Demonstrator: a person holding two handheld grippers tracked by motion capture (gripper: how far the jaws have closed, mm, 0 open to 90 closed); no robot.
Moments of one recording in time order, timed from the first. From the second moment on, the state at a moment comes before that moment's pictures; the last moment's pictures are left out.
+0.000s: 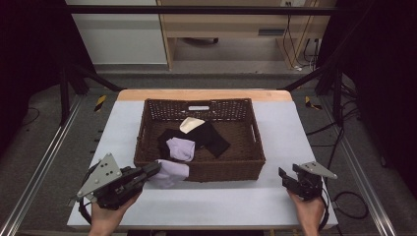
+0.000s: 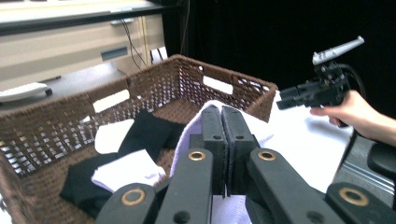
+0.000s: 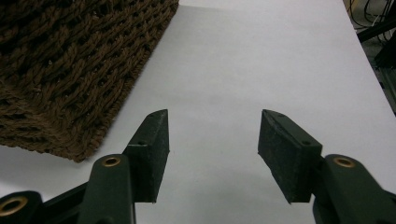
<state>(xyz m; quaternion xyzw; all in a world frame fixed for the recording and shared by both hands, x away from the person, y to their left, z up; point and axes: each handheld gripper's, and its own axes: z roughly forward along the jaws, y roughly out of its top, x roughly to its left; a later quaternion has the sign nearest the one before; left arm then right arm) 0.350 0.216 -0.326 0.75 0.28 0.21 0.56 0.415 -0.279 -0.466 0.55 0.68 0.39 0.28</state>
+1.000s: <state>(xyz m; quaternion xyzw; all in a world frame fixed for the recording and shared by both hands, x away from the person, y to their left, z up) 0.373 0.187 -0.442 0.83 0.33 0.12 0.42 0.414 -0.274 -0.472 0.55 0.69 0.39 0.27</state>
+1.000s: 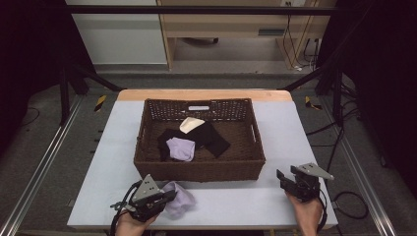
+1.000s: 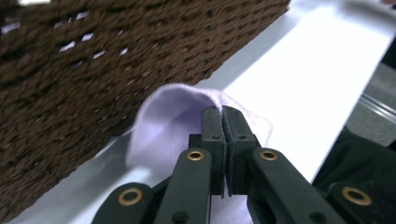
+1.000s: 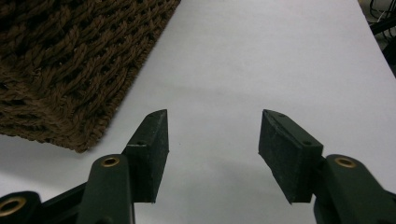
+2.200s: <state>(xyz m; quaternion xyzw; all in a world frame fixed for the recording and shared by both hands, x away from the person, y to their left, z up) 0.403 0.207 -0.354 0.76 0.36 0.23 0.49 0.415 -0.272 -0.470 0.54 0.69 0.39 0.28</state>
